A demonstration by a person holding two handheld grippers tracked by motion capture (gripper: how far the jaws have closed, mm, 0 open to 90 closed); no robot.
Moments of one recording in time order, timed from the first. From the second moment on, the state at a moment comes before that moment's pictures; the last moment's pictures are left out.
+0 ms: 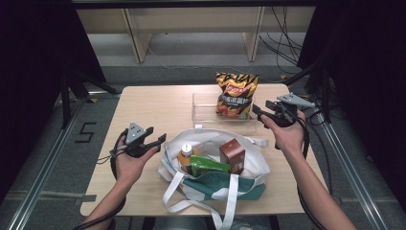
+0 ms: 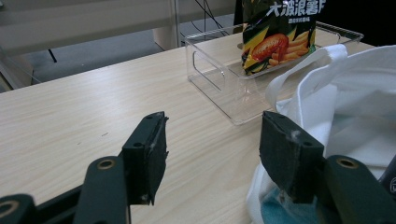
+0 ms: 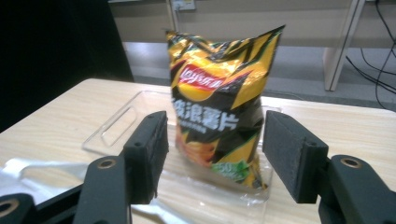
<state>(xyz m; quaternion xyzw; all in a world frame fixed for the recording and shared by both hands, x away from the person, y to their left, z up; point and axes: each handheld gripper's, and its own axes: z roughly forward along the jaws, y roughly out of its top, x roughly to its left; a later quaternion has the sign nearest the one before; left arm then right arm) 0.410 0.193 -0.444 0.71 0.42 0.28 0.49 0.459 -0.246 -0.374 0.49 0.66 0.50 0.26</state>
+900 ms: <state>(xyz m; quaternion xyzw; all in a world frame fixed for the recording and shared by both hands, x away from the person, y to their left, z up) 0.407 0.194 -0.443 0.71 0.42 0.28 0.49 0.404 -0.237 -0.373 0.46 0.68 0.52 0.23</state>
